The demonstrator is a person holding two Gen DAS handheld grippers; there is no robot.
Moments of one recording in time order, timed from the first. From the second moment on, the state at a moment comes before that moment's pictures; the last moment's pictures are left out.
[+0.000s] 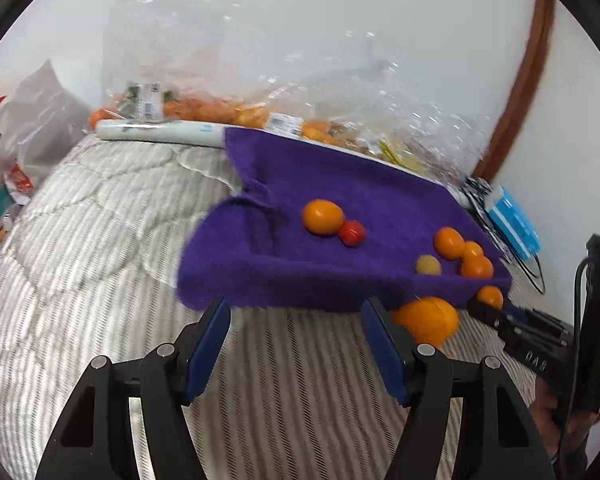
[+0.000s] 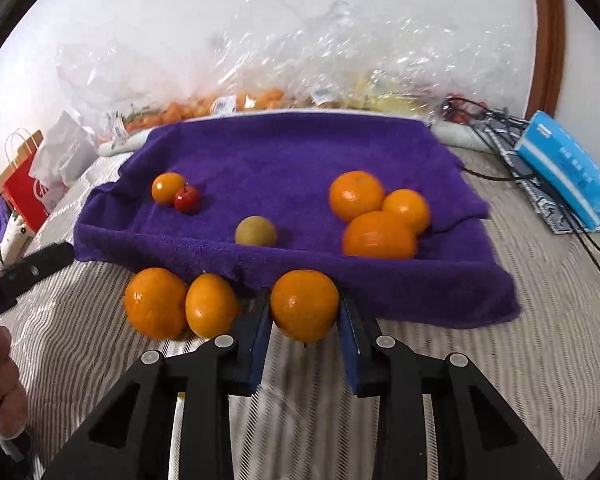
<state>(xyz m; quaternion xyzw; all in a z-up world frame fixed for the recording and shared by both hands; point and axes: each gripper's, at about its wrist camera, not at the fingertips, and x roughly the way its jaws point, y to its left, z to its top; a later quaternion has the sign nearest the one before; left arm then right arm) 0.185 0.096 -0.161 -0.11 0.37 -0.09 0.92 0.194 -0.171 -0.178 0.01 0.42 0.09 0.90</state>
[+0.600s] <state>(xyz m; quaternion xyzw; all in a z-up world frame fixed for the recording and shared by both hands) 0.199 0.031 -0.183 -0.16 0.42 -0.17 0.88 0.151 -0.222 -0.182 0.01 0.41 0.09 0.91</state>
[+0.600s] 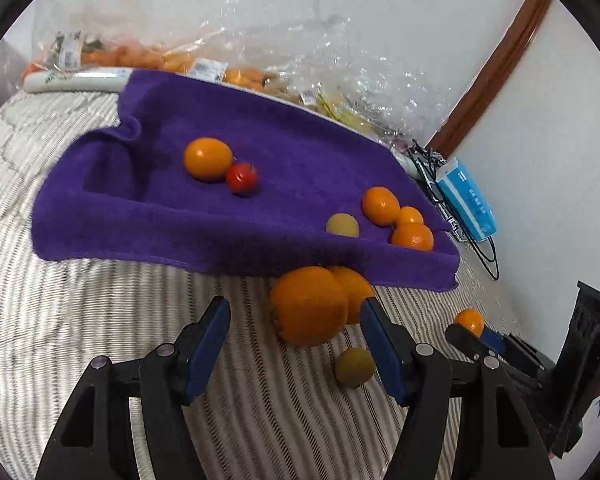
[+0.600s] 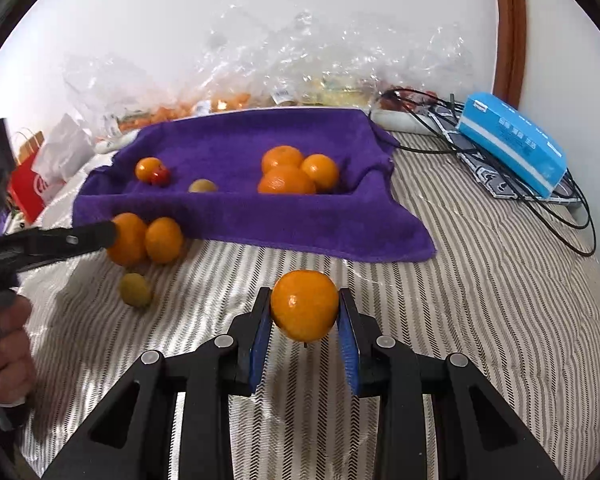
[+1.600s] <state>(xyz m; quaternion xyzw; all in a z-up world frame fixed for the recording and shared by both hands) 0.189 0.023 -0.186 -0.10 0.42 -0.09 0.90 0.155 -0.237 -0.187 0.07 0.42 0.09 0.90</state>
